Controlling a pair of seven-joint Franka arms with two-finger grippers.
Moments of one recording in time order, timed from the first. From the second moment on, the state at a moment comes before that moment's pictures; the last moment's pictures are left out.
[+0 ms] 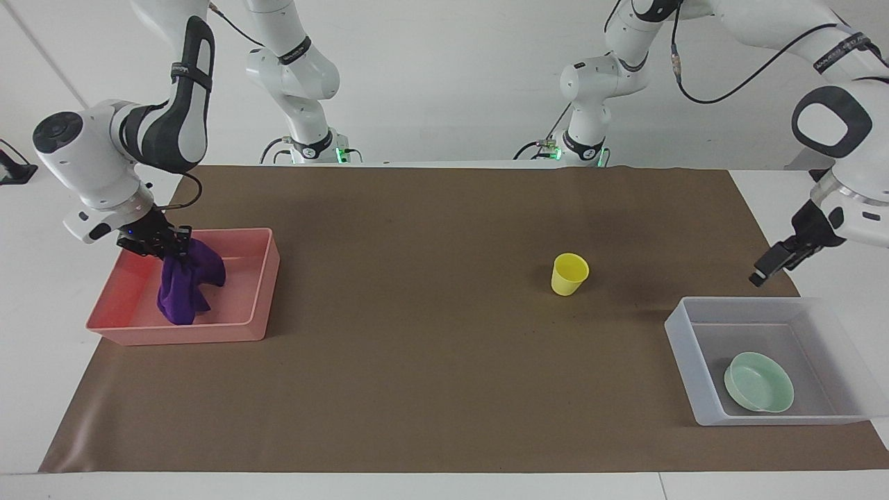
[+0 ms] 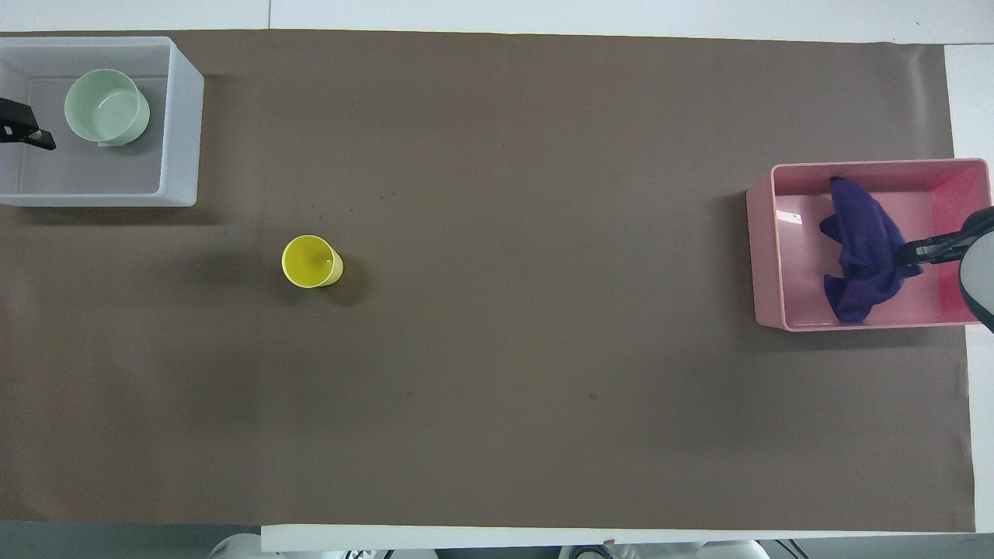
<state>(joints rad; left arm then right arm) 0.10 0.10 -0.02 -1.66 -0.09 1.79 -0.17 -0.31 0.04 -0.02 -2.07 -0.02 2.10 -0.42</state>
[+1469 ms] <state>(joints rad) -0.30 0.03 -0.03 -2.27 -0.09 2.38 -0.47 -0.11 -0.12 0.00 -1.67 0.01 1.34 -0.12</state>
